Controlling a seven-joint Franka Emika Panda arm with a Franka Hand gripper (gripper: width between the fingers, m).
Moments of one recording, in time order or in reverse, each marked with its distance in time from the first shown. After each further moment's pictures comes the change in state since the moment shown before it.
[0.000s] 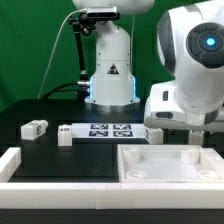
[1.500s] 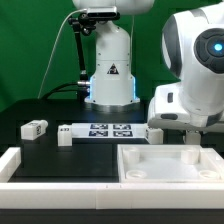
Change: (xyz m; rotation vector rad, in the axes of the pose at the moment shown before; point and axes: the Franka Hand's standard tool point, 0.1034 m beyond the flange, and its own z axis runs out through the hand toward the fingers) arm -0.006 -0.001 0.003 -0.024 -0.011 -0.046
